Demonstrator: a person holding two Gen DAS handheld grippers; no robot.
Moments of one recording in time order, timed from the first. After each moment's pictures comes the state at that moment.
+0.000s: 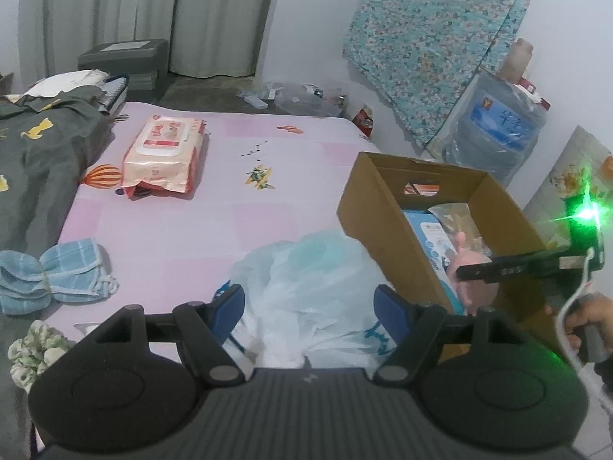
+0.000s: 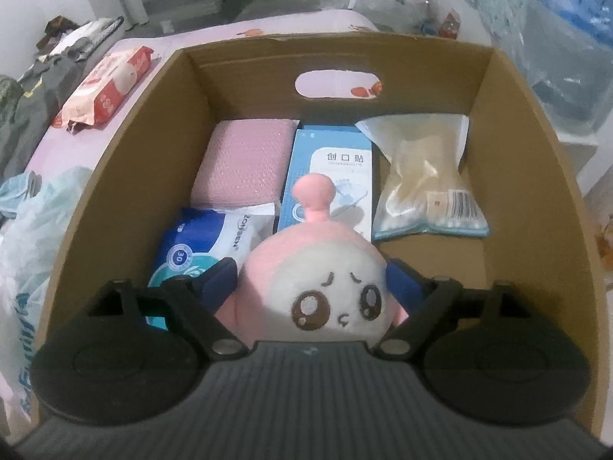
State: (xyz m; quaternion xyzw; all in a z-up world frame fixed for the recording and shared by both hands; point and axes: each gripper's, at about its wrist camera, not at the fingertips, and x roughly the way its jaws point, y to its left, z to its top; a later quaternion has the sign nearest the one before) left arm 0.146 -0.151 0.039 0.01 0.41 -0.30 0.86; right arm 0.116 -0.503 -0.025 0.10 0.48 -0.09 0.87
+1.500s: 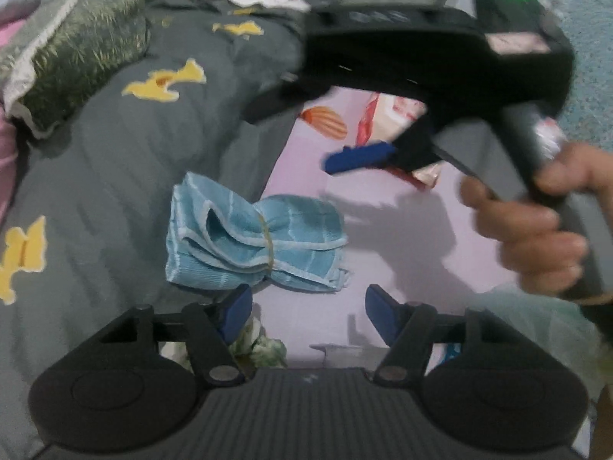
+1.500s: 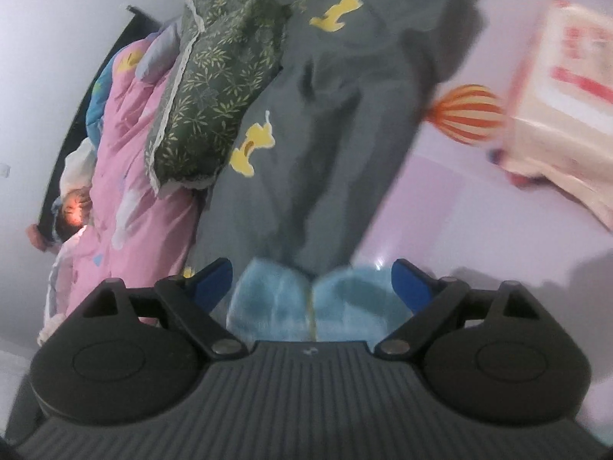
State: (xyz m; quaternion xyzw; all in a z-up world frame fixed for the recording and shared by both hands) left arm 0.259 0.012 -0.035 -0.09 0.49 -0.09 0.86; right arm 0.453 -0.124 -0.045 0.20 0.56 0.32 0.74
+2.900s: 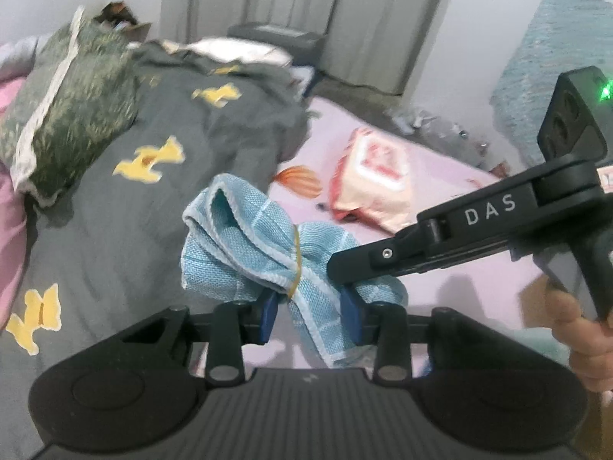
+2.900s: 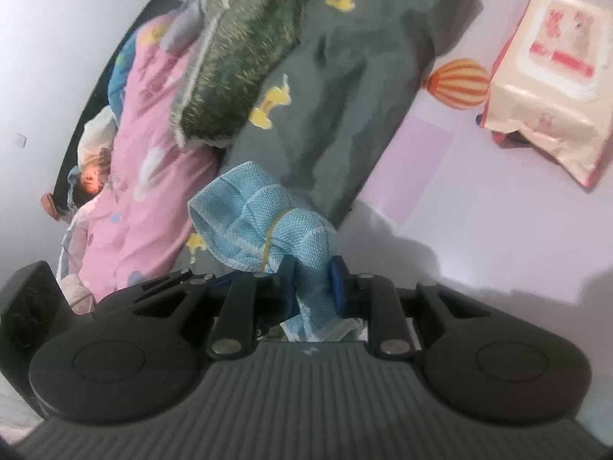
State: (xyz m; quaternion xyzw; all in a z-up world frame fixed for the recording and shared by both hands) left arm 0.250 -0.018 0.027 -0.06 0.42 -0.10 0.90; right arm 0.385 -0.184 0.000 0.18 0.55 0.35 0.73
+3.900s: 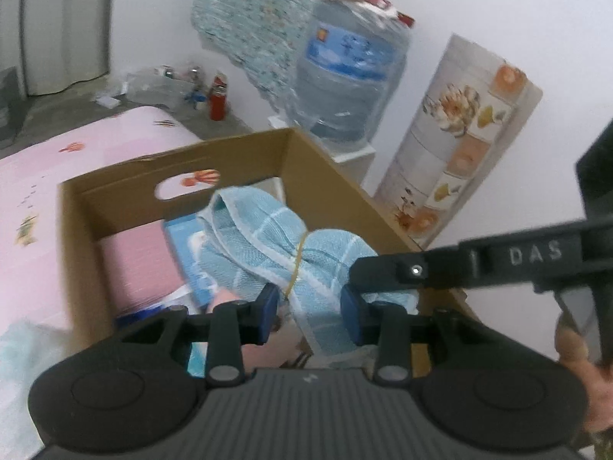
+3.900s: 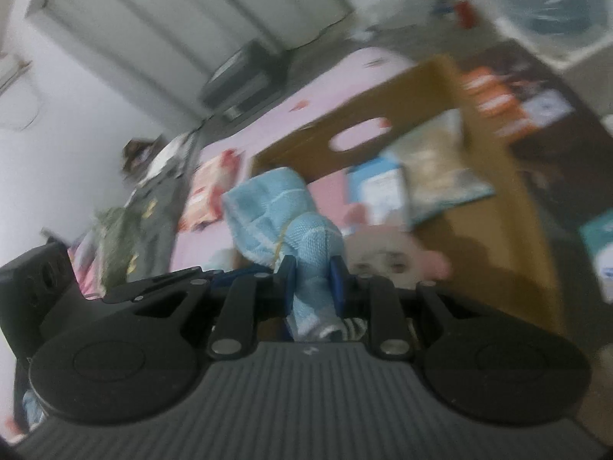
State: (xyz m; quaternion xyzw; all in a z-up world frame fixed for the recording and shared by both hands) left arm 0.106 -0.415 0.031 0.09 0.41 -0.47 0.77; right arm 0.008 -0.602 0.049 0.35 0.37 -0.02 0.86
